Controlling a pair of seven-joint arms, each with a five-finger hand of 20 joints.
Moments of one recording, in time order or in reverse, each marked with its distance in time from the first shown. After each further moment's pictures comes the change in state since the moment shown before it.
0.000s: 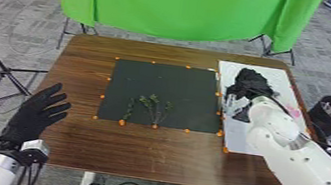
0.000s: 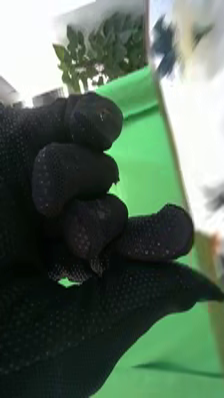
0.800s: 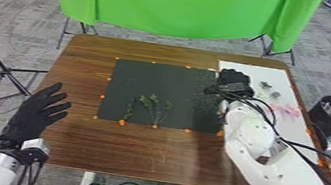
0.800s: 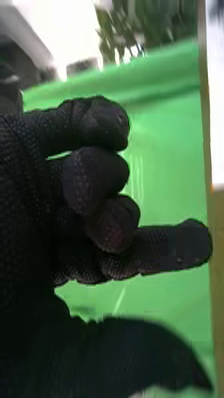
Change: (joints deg) left arm -0.4 -0.3 0.0 0.1 0.1 -0.1 -0.5; right arm -4.0 -6.7 -0.2 -7.2 -18.5 -10.4 7.6
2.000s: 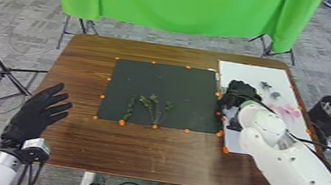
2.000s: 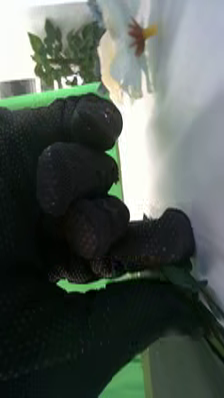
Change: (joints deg) left arm -1.0 -0.2 0.0 0.5 1.4 -0.6 -1.8; right arm 3.3 1.8 0.9 10.5 14.7 -2.8 -5.1
